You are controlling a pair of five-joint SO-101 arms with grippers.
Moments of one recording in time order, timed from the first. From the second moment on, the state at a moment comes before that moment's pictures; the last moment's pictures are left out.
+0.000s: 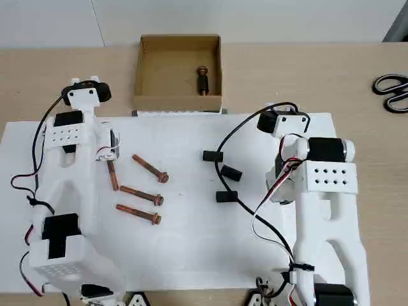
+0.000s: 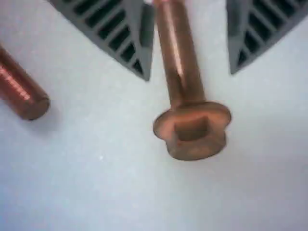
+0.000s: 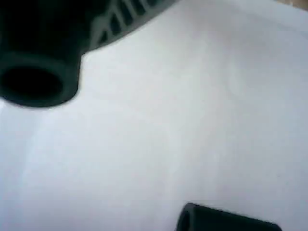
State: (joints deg) left arm -13.1 9.9 10.6 72.7 3.4; right arm -1.0 -23.9 23.7 94.1 10.8
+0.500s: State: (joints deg) left arm -13.1 15.2 9.6 72.1 3.4; right arm -1.0 -23.9 23.7 94.1 10.8
